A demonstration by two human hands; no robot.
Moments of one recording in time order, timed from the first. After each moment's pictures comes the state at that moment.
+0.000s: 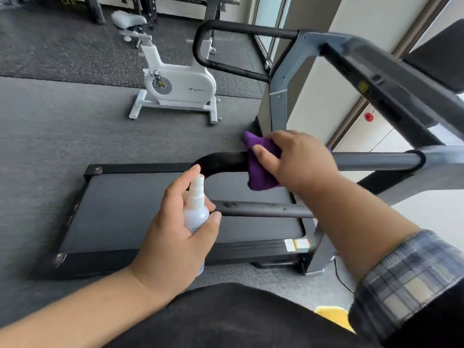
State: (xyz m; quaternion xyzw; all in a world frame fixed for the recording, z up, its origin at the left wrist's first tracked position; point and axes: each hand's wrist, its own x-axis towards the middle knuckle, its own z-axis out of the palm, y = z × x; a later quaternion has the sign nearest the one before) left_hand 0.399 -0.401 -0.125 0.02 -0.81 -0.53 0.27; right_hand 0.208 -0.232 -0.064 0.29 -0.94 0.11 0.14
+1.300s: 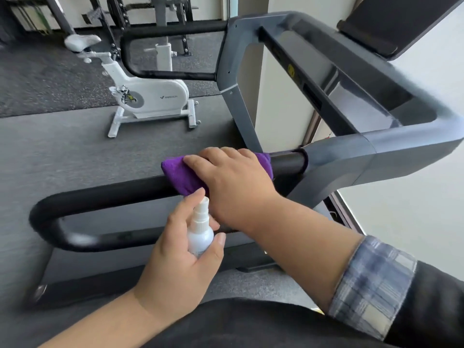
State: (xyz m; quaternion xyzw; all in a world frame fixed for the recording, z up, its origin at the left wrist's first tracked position) left_hand 0.281 -0.176 -0.109 -0.02 -0.85 -0.47 0.23; right_hand 0.147 -0.074 -0.072 0.40 -0.90 0.10 0.14
